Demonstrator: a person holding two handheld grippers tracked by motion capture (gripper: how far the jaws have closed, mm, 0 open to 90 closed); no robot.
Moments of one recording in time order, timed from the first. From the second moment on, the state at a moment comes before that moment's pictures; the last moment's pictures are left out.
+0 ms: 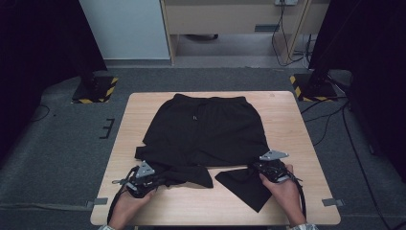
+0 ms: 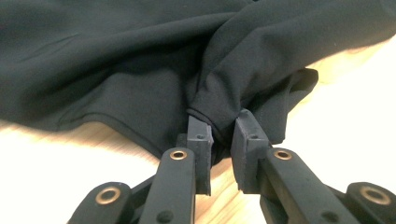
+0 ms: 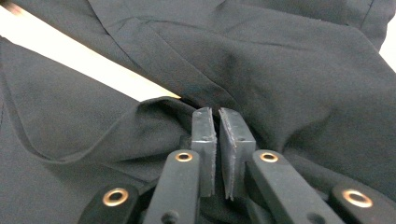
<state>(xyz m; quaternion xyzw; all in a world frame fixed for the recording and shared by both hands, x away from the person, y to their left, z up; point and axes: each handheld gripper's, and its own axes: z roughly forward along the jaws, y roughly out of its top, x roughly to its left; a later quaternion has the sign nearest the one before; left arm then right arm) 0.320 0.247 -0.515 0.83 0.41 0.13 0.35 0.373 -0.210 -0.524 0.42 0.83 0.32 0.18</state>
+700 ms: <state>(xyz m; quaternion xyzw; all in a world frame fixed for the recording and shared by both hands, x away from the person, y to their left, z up) 0.280 0.327 -0.515 0.83 0.43 0.12 0.33 0.359 -0.236 -0.522 0.46 0.81 0.30 0.19</state>
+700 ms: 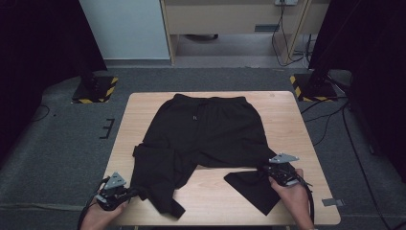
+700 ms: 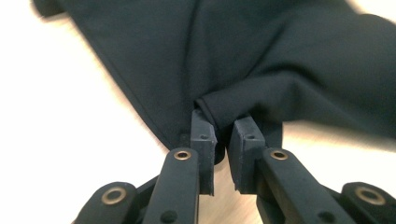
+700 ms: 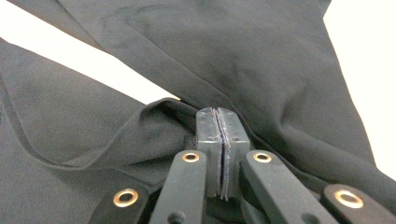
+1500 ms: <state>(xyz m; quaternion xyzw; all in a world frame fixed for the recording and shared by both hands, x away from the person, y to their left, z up) 0.367 0.268 -0.490 0.81 0.43 0.18 0.36 0.386 -0.229 -0.496 0.43 0.80 0.35 0.22</state>
